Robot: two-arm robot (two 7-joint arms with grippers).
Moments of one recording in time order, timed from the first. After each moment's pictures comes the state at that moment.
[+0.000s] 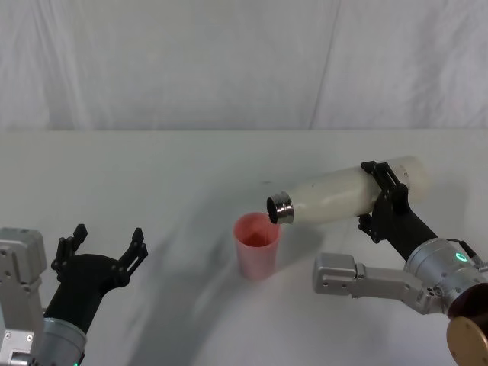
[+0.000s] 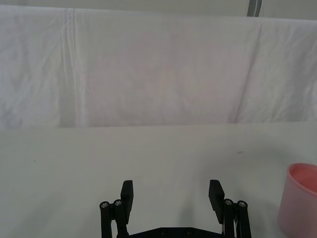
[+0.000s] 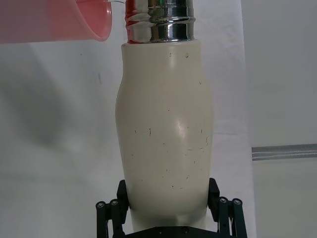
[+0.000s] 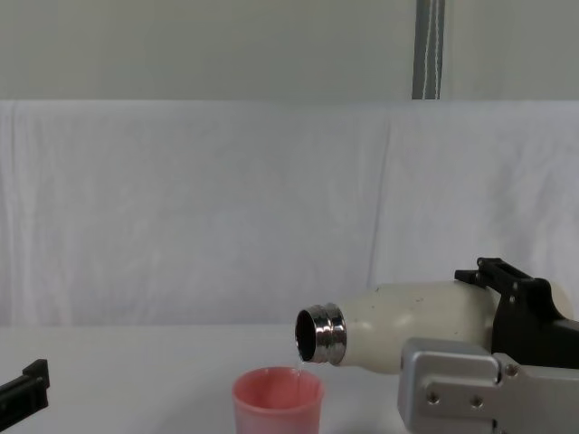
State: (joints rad) left arm 0.27 0.24 0.04 -1.85 -0.25 -0.02 -0.02; right arm 0.24 0.41 -0.54 -1.58 -1.00 0.11 0.05
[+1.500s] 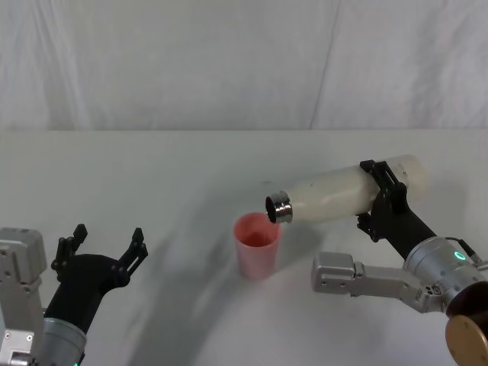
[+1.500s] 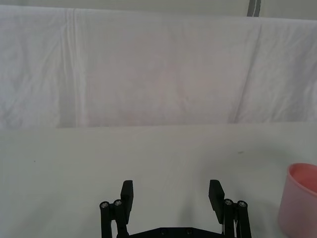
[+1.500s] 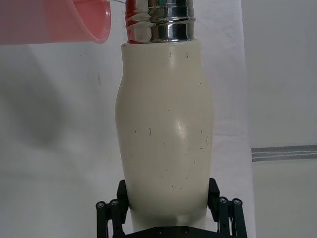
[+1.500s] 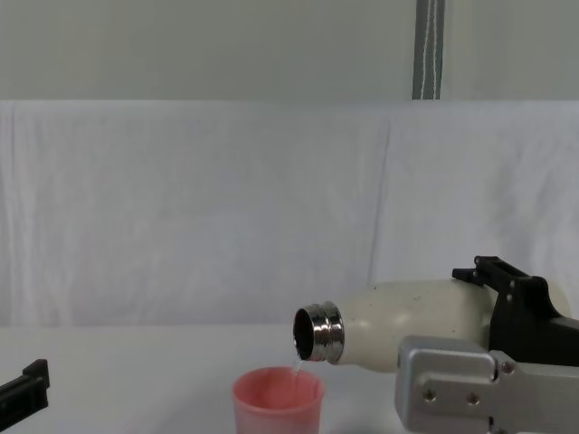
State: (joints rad) left arm 0.27 0.24 0.04 -1.85 -0.25 -0.02 -0.02; right arm 0.24 0.40 -0.54 -1.58 -1.00 0.11 0.06
